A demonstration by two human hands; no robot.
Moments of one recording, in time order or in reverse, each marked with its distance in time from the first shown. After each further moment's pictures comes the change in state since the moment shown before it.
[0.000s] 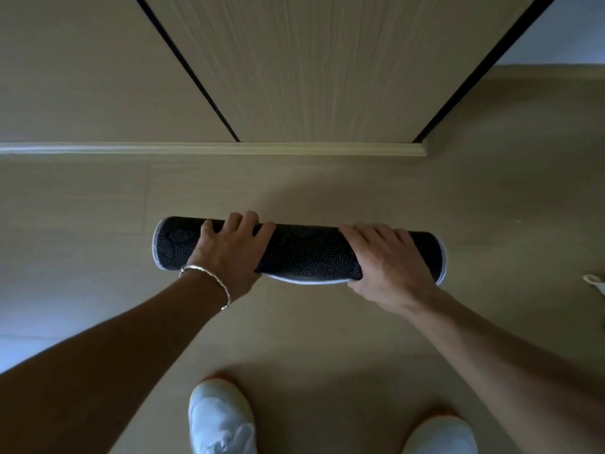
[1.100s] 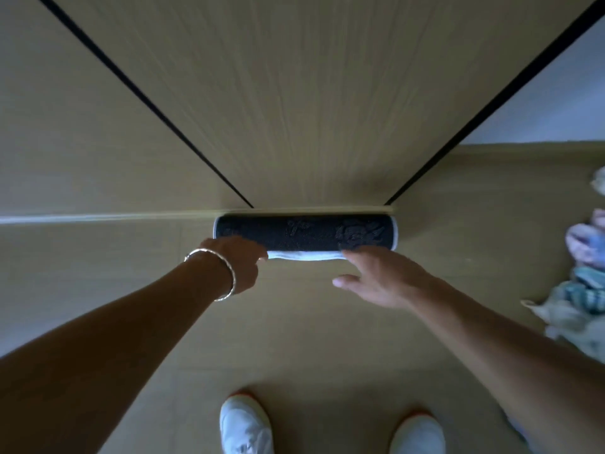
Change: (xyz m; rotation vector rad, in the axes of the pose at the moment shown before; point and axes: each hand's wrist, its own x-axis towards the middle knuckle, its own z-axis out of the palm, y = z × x) left_hand -0.002 -0.047 -0.148 -0.176 -0.306 -0.103; right_hand 0.002 -0.007 -0.165 0.301 -0.384 0.161
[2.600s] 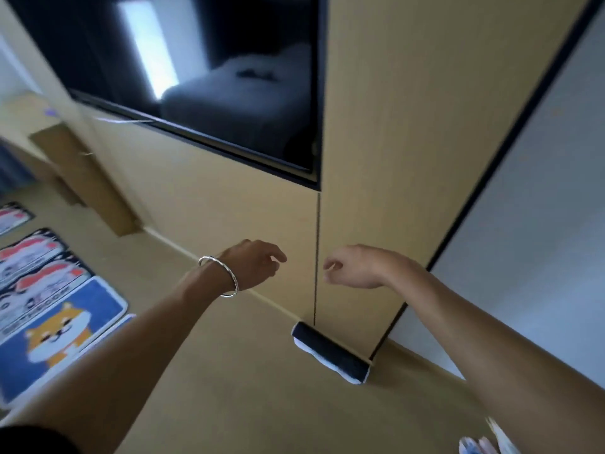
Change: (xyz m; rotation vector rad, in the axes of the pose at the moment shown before) left_hand -0.679 0.033 -0.357 -0.763 0.641 -0.236; right_hand -0.589 -0.295 -0.399 -0.438 0.047 -0.460
